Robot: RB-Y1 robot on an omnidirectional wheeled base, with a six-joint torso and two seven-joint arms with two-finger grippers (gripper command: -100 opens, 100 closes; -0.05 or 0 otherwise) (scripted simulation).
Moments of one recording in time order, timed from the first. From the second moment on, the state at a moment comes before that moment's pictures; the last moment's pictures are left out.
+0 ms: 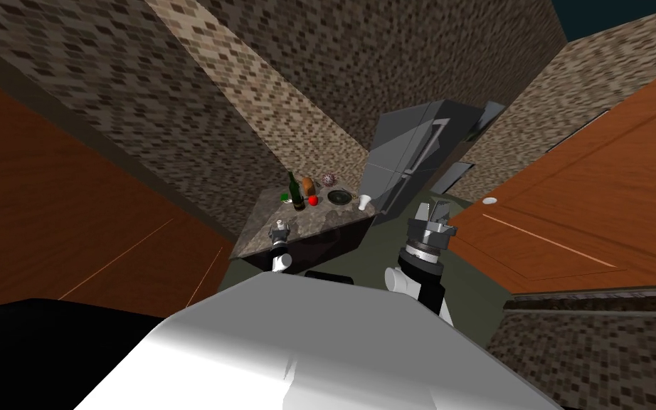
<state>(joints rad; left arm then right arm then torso) 0.25 -0.03 0.15 -1.44 0.67 -0.46 0.62 0.49 0.05 -0.03 -2.28 -0.01 -0.62 0.12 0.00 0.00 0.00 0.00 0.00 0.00</state>
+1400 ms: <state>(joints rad) -0.12 -0.03 0.21 -1.07 0.62 -0.51 0.63 0.49 0.05 -0.03 -2.28 -0.01 -0.62 0.12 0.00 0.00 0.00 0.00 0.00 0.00</state>
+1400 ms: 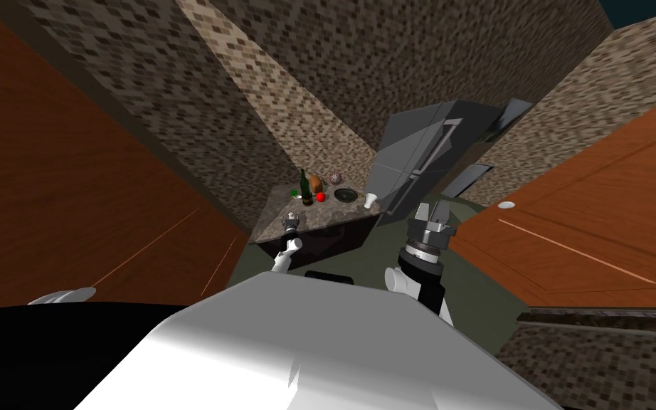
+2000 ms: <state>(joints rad) -0.26 -0.02 0.22 -0.92 0.61 -0.53 0.63 0.49 0.05 -0.03 -2.28 -0.01 -0.62 0.12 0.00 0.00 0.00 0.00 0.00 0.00</state>
